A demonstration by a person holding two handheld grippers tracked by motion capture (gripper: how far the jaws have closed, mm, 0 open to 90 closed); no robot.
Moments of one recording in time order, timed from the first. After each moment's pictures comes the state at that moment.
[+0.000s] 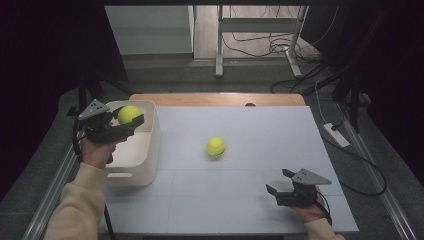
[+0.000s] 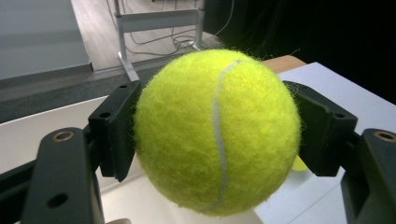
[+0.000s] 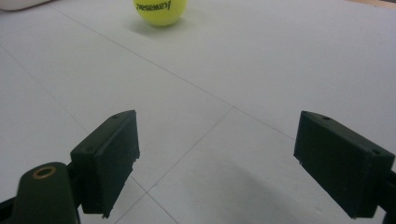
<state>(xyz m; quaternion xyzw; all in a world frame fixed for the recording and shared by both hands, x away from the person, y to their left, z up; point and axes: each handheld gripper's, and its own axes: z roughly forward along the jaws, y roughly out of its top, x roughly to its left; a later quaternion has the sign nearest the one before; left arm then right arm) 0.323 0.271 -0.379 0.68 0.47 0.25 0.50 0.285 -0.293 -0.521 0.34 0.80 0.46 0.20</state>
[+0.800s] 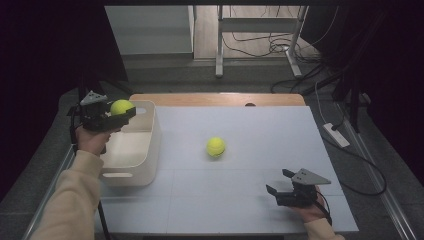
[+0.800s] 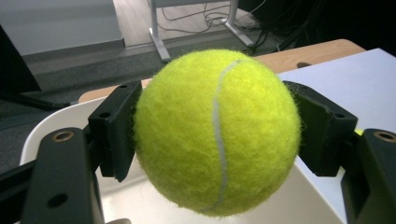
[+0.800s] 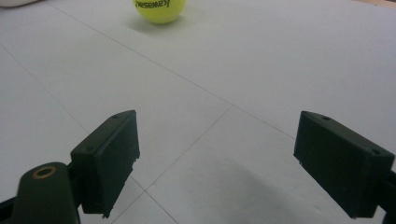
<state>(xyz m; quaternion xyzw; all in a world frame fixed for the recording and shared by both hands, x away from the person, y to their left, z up) 0.359 0.295 -0.385 0.69 0.52 0.26 0.43 0.285 -0.293 -0.521 0.33 0.80 0.45 0.20</state>
